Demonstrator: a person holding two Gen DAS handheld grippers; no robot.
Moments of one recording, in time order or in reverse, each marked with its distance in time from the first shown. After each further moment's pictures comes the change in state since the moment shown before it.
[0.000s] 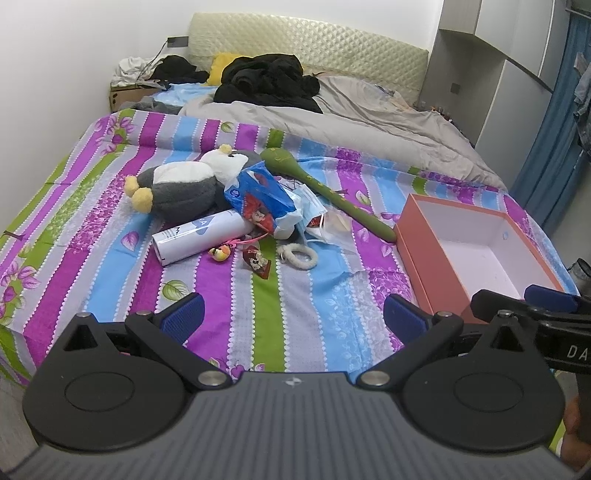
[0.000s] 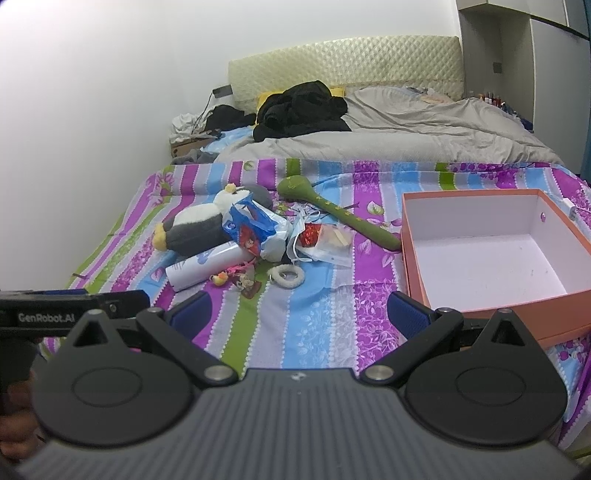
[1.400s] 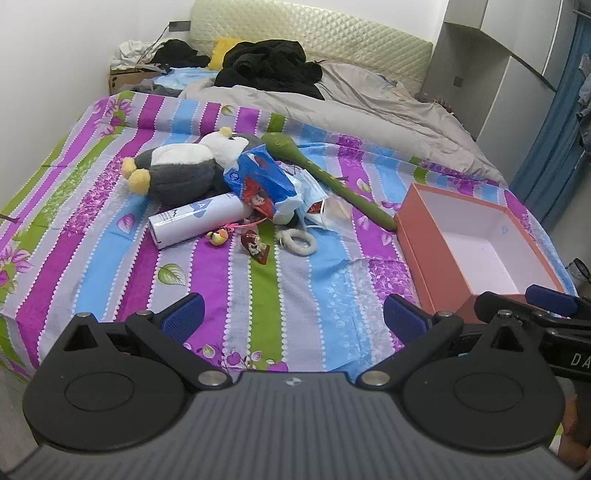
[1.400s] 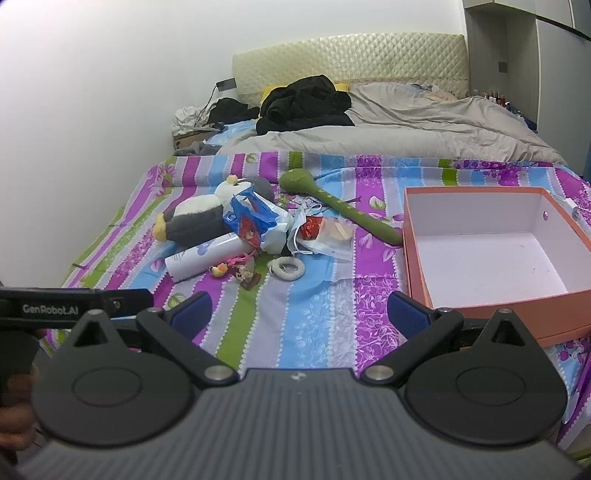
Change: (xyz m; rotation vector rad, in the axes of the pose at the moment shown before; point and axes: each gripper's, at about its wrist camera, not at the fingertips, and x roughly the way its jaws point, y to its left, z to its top) left arm 0.010 0.006 -0.004 -0.026 0.042 -0.015; right arm 0.005 -0.001 -0.001 -0.015 0.021 0.005
